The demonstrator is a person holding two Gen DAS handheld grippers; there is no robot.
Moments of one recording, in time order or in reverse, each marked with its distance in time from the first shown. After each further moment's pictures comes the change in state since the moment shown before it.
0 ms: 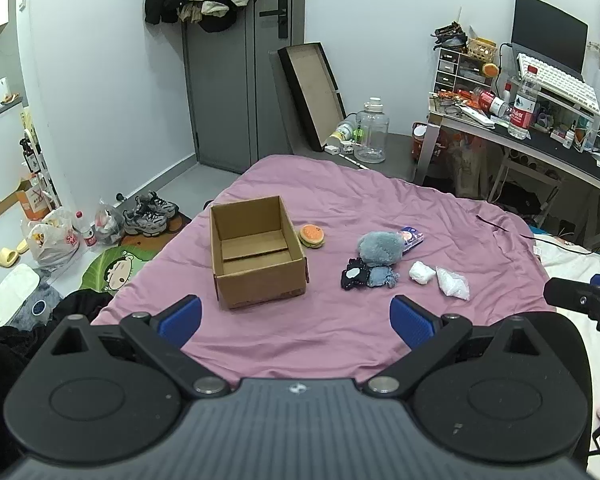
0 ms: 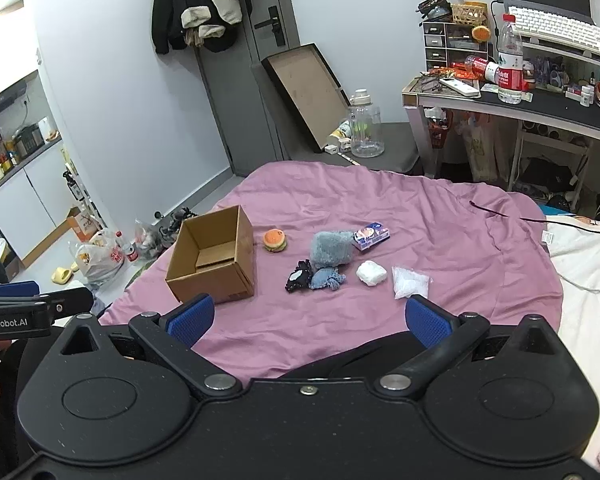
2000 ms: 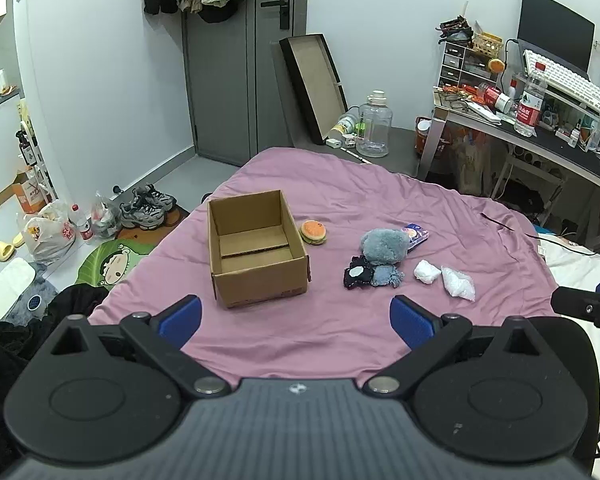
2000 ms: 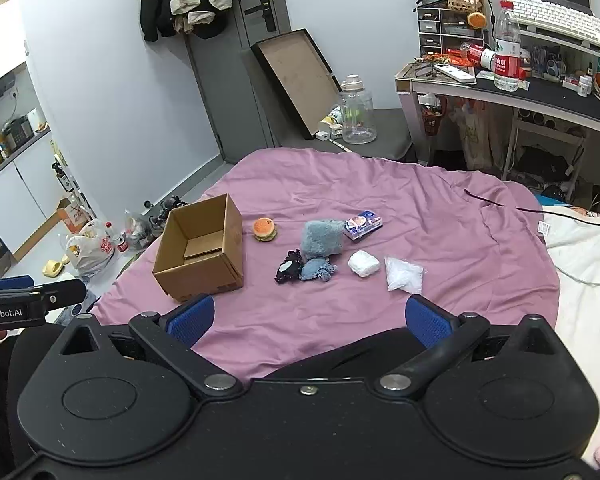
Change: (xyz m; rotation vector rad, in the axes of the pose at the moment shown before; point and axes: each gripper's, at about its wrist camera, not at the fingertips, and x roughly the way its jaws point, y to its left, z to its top) left arm 0.021 0.007 0.005 -0.011 0.026 -0.005; right arm 0.017 -0.003 0.005 0.007 0.052 -0.026
